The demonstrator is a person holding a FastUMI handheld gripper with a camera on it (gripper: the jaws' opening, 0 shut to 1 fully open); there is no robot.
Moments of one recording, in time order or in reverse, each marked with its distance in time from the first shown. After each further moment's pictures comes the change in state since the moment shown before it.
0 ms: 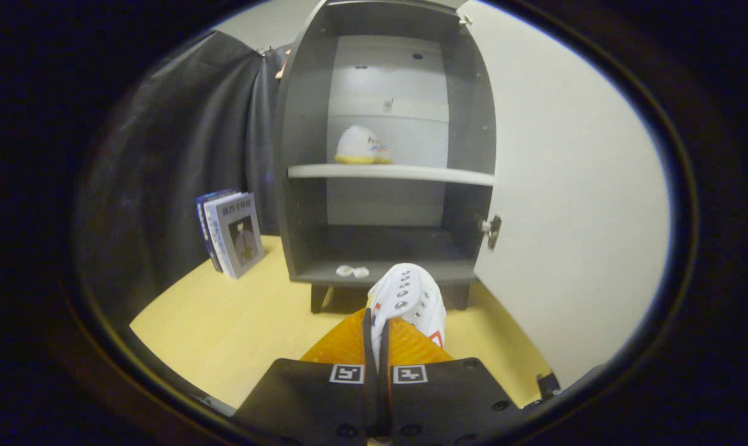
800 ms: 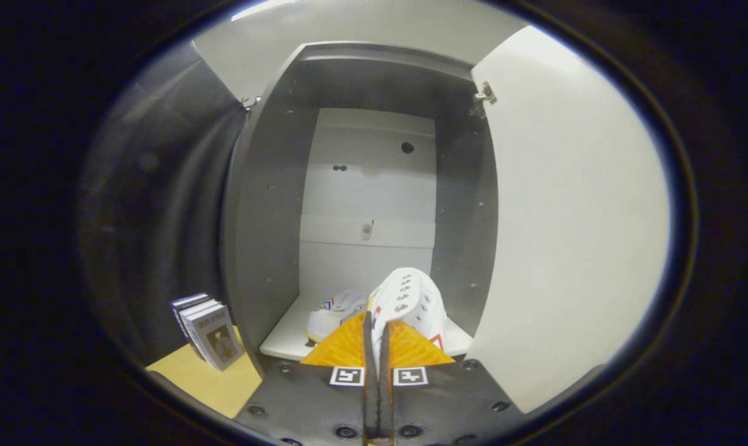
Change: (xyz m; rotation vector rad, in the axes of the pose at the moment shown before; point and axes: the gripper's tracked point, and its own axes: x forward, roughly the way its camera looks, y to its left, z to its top) arm 0.055 -0.021 0.253 -0.016 -0.327 -0.053
